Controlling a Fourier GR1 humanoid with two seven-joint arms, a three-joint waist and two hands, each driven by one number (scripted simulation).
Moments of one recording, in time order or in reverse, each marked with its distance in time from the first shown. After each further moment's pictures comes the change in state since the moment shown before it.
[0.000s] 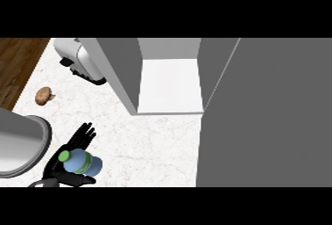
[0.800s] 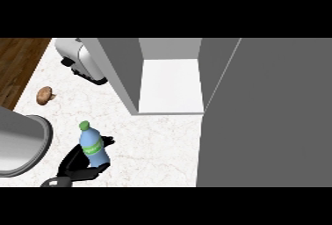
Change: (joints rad) left arm -0.002 -0.049 -0.100 -0.028 0.021 -0.040 0.005; right arm -0.019 0.003 0.002 0.045 -0.008 -0.003 -0.012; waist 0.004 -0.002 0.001
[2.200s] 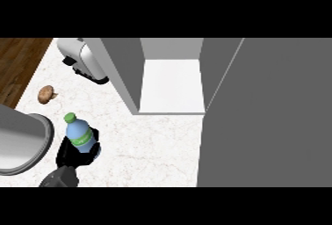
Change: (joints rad) left arm -0.054 -0.059 0.204 -0.021 0.352 0.125 0.141; right arm -0.047 -0.013 -0.011 0.014 -0.007 -0.030 0.020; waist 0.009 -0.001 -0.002
